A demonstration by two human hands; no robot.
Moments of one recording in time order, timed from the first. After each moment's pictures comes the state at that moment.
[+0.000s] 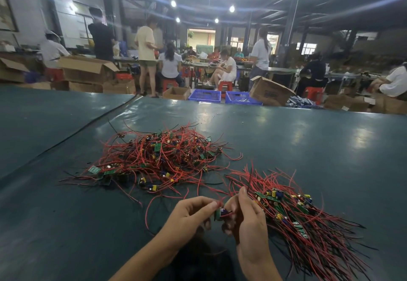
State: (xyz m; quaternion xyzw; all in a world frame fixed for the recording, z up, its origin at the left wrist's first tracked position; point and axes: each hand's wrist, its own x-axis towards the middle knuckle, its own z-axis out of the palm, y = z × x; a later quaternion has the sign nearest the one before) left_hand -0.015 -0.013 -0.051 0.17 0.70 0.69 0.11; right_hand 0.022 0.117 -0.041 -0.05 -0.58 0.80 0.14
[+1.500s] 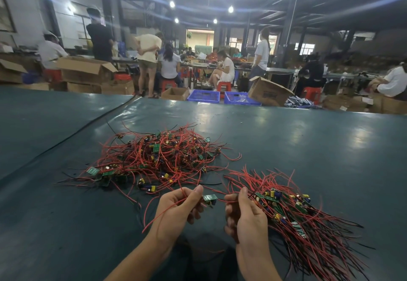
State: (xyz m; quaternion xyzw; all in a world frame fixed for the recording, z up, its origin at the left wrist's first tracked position) left_hand -0.013 -0.013 -0.034 0.07 0.64 0.76 -0.01; right_hand 0.018 0.117 -0.038 -0.14 -0.54 0.82 0.14
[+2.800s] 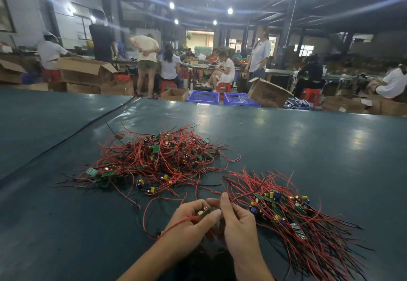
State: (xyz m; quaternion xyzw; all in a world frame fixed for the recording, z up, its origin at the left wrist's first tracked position) left_hand -0.008 -0.011 -0.051 0.22 0.74 0.64 0.06; right_hand 0.022 0.108 -0.035 -0.10 -0.64 0.76 0.09
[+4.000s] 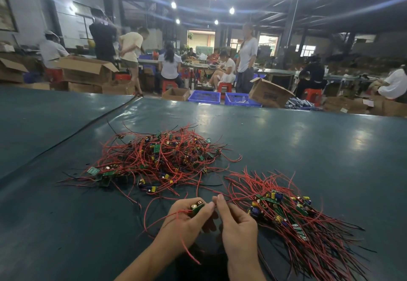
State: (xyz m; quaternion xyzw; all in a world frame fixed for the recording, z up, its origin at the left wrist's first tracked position) left_hand -0.009 -0.013 -0.044 0.18 0.75 0.64 0.02; right_hand 0.014 0.099 -0.053 -0.14 -0.60 0.77 0.15
